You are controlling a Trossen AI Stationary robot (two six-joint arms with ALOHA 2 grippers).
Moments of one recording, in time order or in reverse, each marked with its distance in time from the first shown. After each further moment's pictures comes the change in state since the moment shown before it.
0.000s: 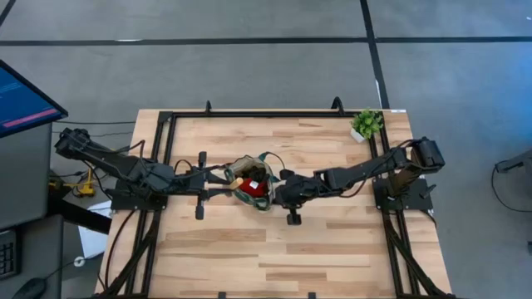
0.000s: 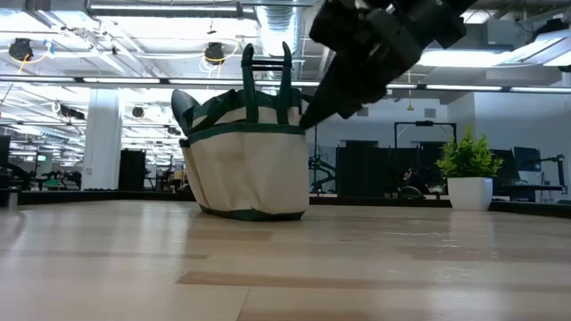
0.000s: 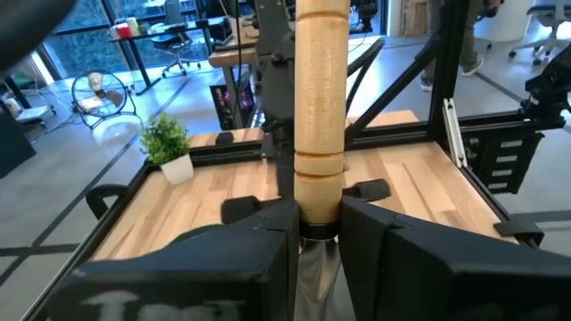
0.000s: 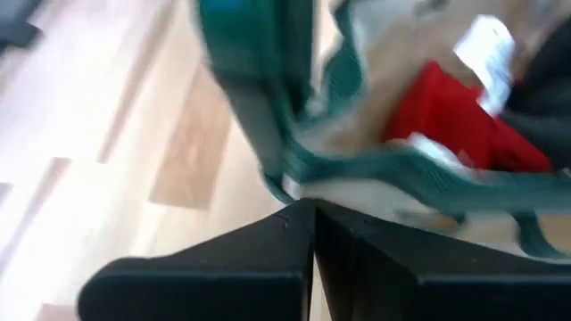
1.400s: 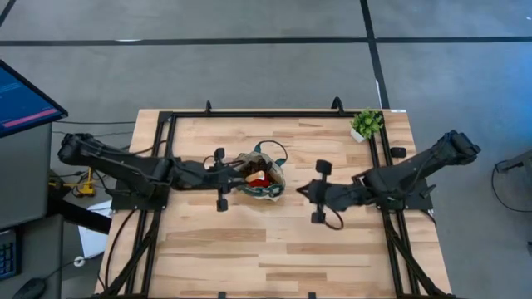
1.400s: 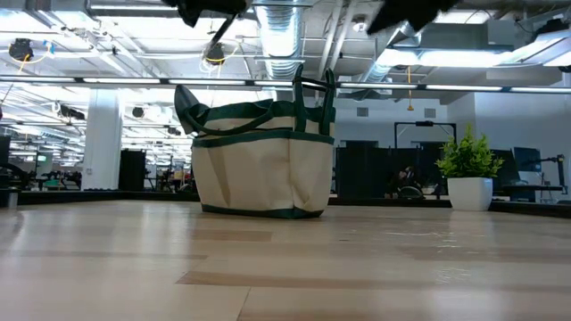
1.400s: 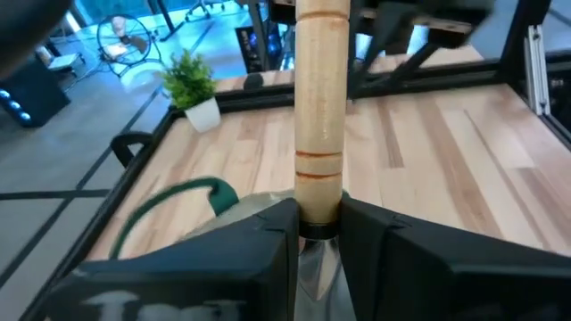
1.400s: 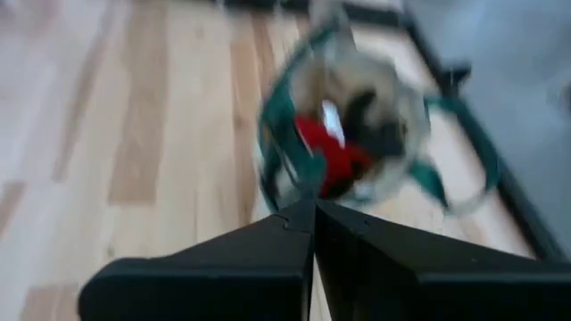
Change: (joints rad) left arm 0.174 0.190 0.029 0.005 0.065 0.005; right arm 0.248 -0.384 0.000 -0.344 0.542 0.119
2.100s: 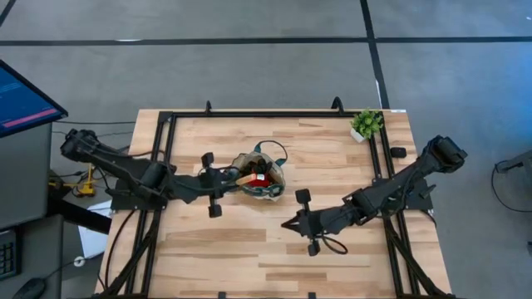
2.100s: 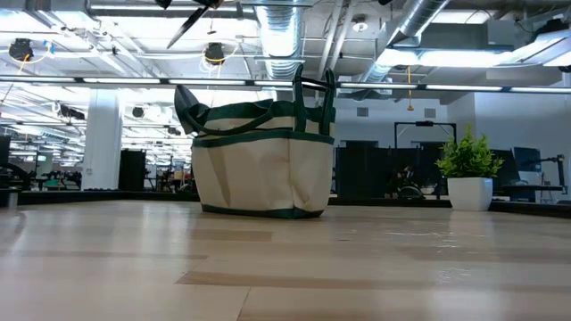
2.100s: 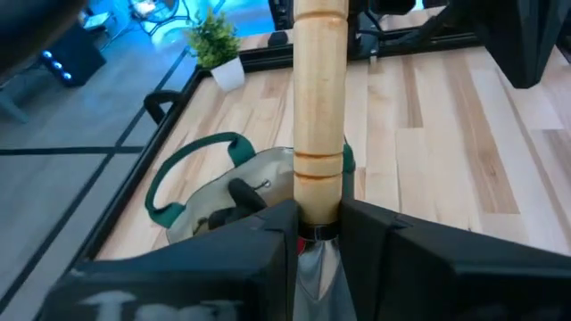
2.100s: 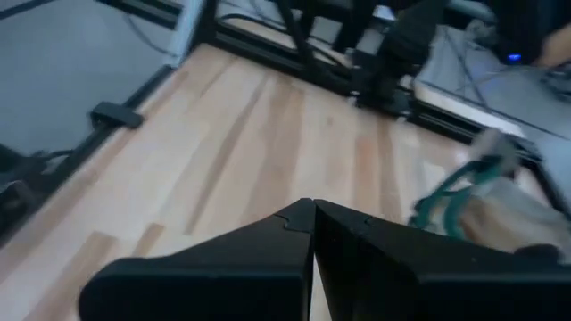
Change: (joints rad) left arm -0.160 -0.001 0.126 -0.324 -0.234 -0.147; right arm 0.109 0.187 -0.001 0.405 -0.170 -0.243
